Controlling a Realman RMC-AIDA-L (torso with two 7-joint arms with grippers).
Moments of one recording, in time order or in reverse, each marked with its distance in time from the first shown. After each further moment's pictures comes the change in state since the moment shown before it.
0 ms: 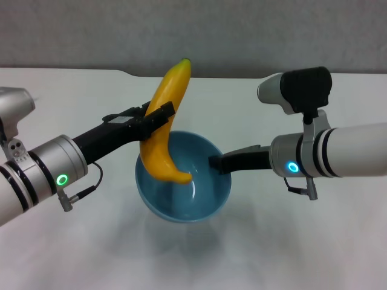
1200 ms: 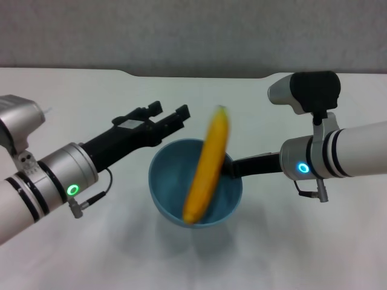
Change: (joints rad) left arm 0.014 0.005 0.120 0.018 -0.214 -0.003 0.203; right arm 0.031 -0.006 0.057 0.085 0.000 0.063 0.009
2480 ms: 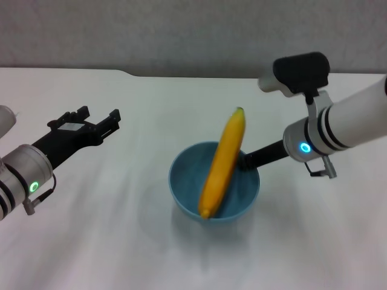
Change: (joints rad) left arm 0.030 -0.001 -0.105 0.004 0.008 0.283 0.193; right arm 0.256 0.013 0.221 0.296 -0.273 0.113 0.005
